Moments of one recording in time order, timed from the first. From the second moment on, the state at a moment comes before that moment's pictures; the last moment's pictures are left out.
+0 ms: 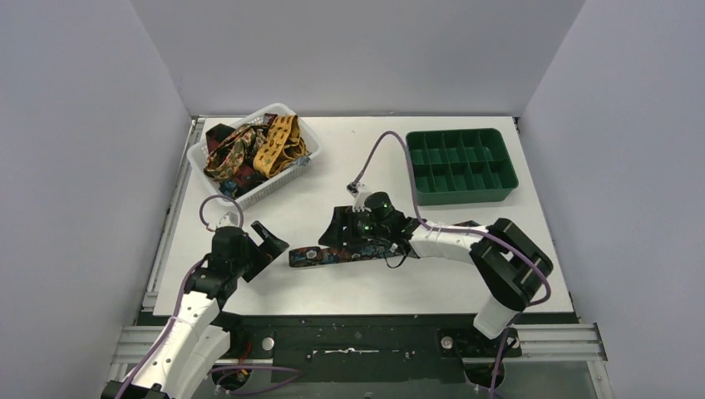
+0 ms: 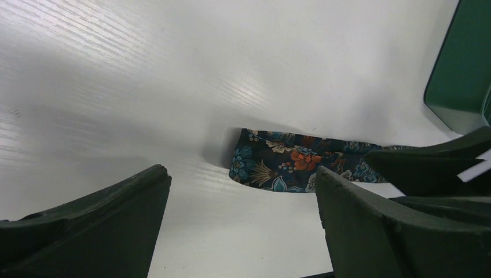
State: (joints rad) left arm -0.22 0.68 0.34 -0.40 0.06 -0.91; right arm 0.80 1.62 0.83 0.30 -0.34 0.64
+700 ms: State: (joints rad) left arm -0.22 0.71 0.34 -0.38 0.13 -0.90; right arm 0.82 1.80 0.88 0.32 -0.45 0.88
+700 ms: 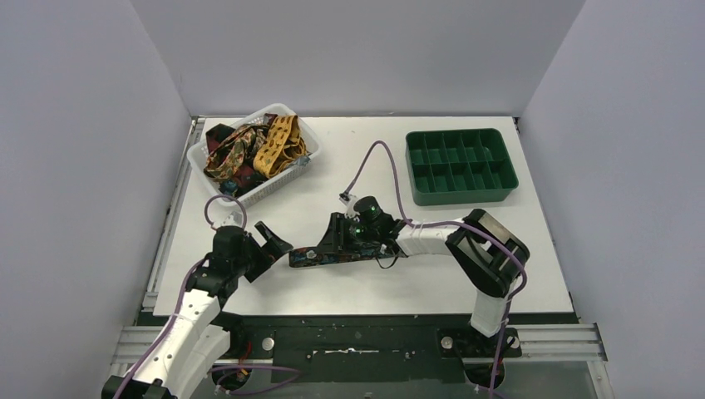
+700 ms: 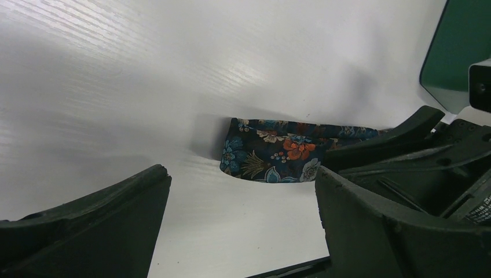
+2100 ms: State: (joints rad) left arm -0.22 0.85 0.20 -0.05 0.33 -0.91; right arm 0.79 1.90 0.93 0.25 -0.51 0.89
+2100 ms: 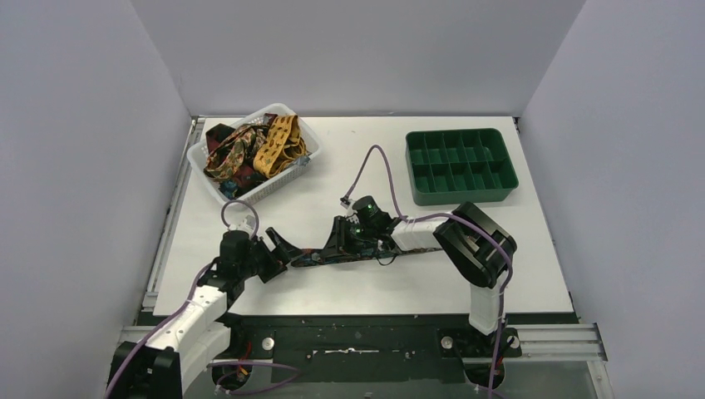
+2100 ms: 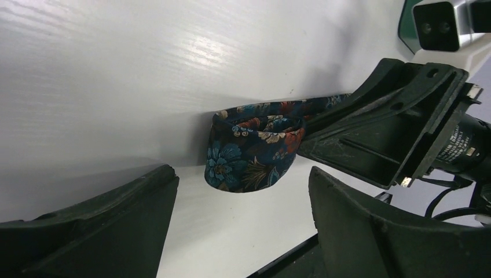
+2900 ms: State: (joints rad) left arm -0.22 1.06 0.18 0.23 0.44 -0.83; right arm 0.77 1.94 0.95 0.24 -0.57 0.90
